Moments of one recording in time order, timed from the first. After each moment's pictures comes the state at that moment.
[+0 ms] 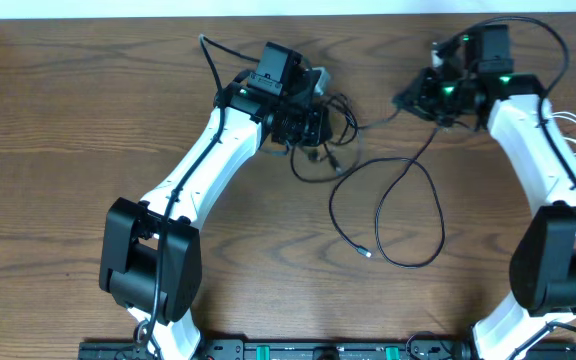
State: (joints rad) left arm -0.42 1.88 1.52 -0.74 0.46 -0.30; right arm 0.03 1.85 1.48 -0.67 -0.58 0.50
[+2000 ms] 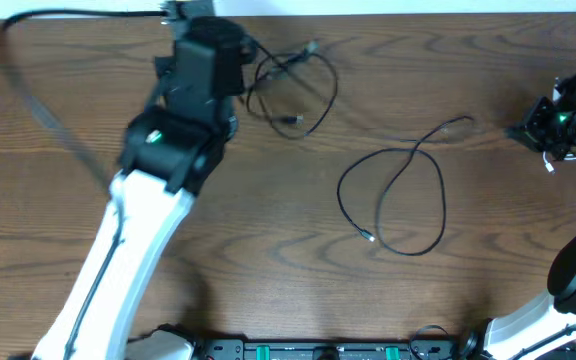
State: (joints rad) left arm -0.39 1.42 1.59 -0.67 -0.53 -0.25; right arm -0.42 1.85 1.48 -0.91 -0.46 0.24
